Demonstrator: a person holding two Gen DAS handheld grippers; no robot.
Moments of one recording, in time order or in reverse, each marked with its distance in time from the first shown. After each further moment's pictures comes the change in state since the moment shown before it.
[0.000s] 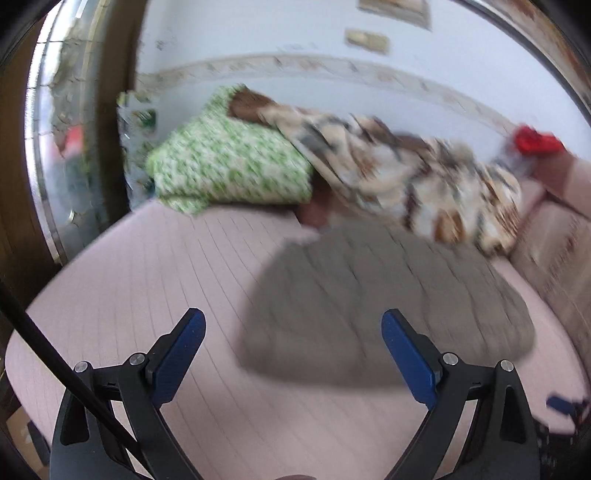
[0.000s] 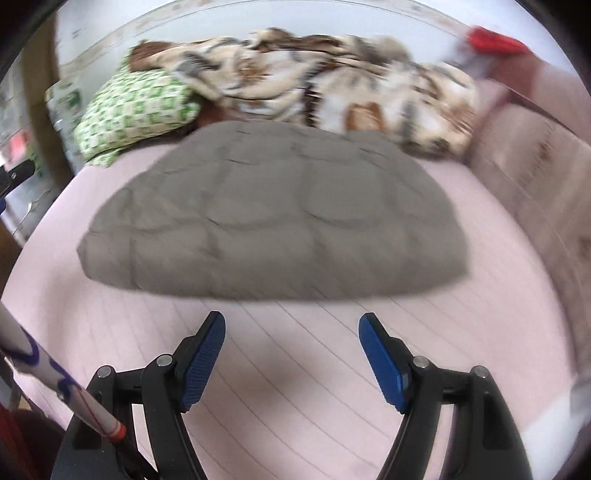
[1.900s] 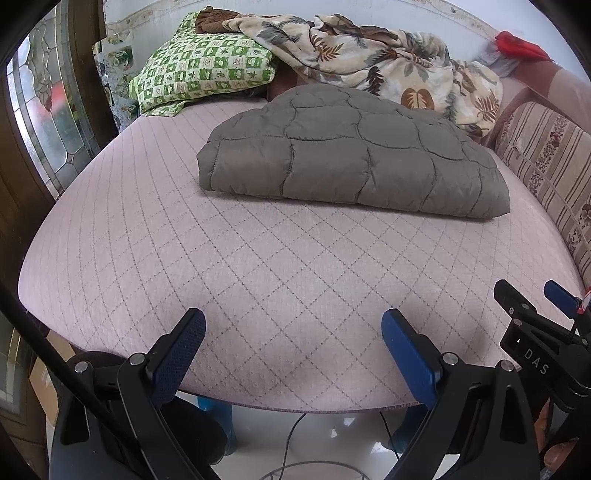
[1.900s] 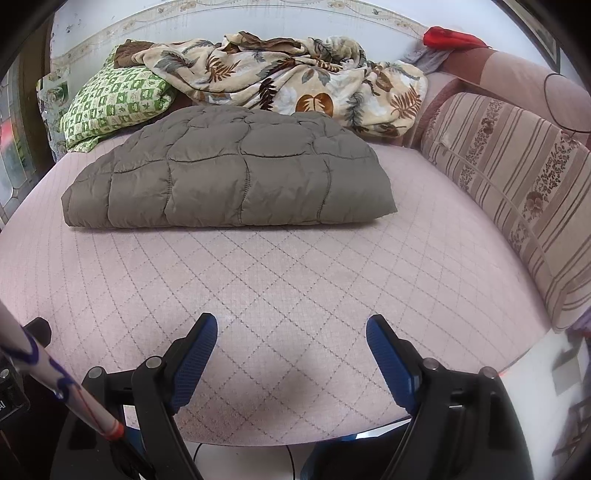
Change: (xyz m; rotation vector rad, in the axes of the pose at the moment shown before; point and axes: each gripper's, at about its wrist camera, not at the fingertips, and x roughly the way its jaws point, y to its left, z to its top) left arm -0.054 -0.068 -0.117 0.078 0.341 0.027; right arm -0.033 -0.024 -0.077 -0.019 -0.030 -0.102
